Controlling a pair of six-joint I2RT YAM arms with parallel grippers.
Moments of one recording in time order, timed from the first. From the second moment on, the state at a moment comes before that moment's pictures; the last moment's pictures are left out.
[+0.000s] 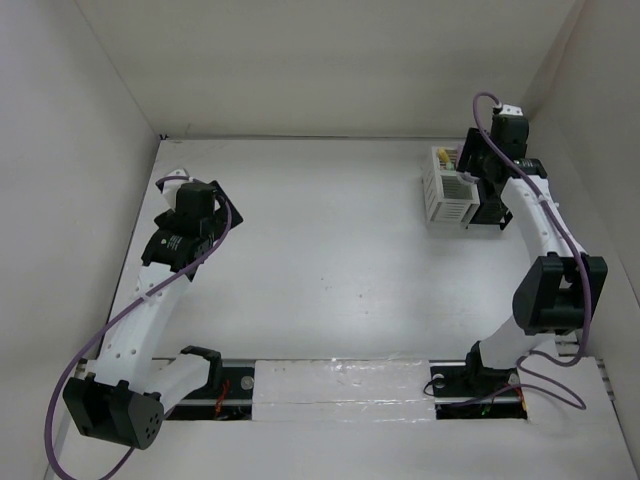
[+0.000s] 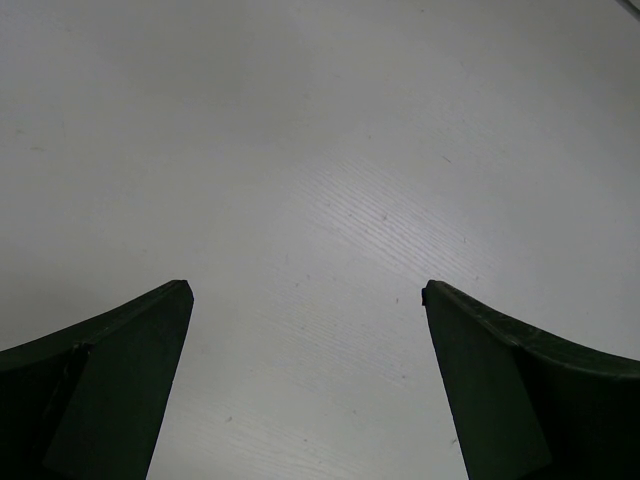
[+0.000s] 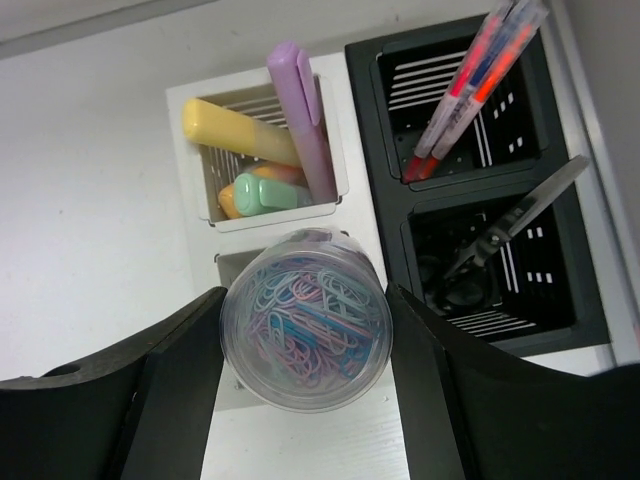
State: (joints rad) left arm -0.23 1.02 1.03 -0.70 -0.41 -0.65; right arm -0.03 1.61 1.47 -0.45 0.13 0.18
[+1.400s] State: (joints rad) left arm -0.23 1.02 1.02 -0.69 -0.40 -0.65; right arm 0.30 1.39 1.52 -0.48 0.27 0.18
